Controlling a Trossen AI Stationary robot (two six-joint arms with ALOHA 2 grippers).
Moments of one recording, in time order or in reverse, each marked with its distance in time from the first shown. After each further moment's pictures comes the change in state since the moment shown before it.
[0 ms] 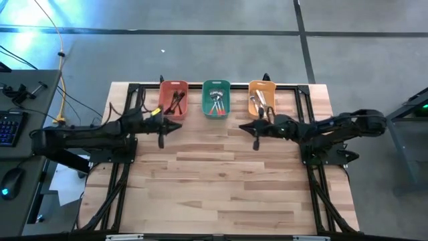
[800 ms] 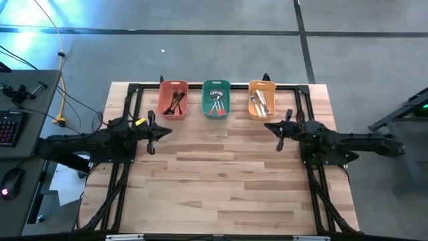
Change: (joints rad) left arm -0.130 -0.494 -0.166 -0.162 -0.114 0.022; right arm 0.018 -0.934 -0.295 -0.493 0.151 0.013
